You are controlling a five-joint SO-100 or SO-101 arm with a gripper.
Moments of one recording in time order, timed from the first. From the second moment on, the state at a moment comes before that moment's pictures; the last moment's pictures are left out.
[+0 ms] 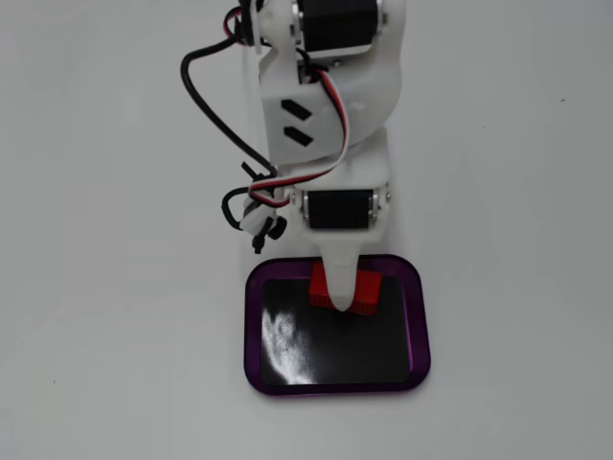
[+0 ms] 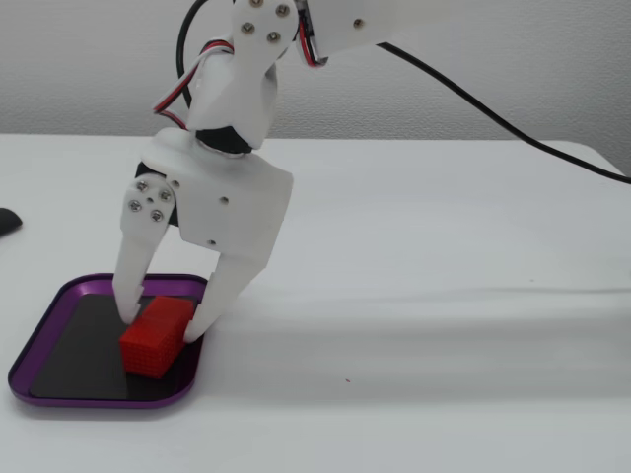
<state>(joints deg) 0.1 56.6 53.3 76.4 -3.8</state>
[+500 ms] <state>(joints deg) 0.2 56.7 52.8 74.0 -3.9</state>
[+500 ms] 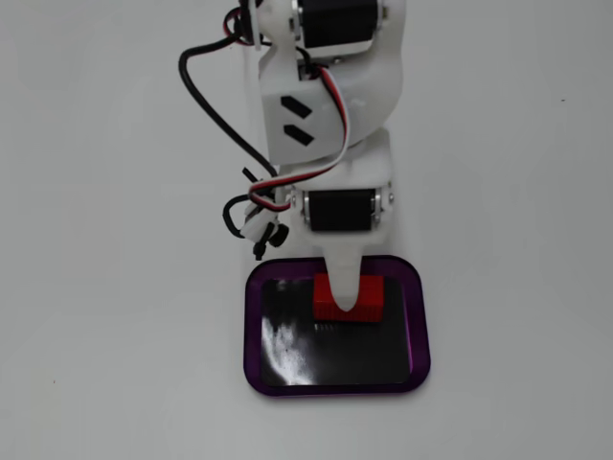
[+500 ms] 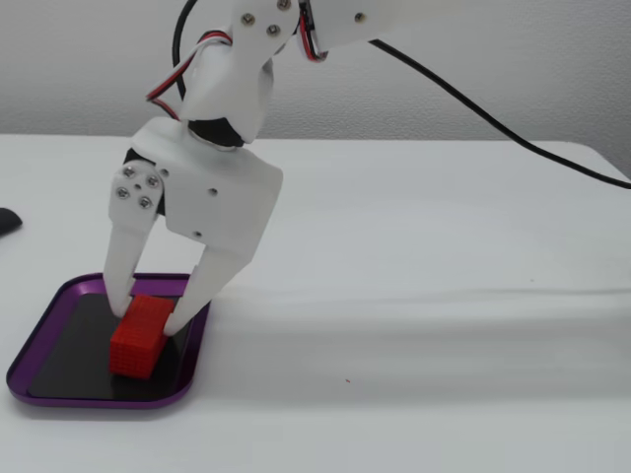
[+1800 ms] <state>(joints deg) 0.3 136.1 126.3 54.5 -11.4</state>
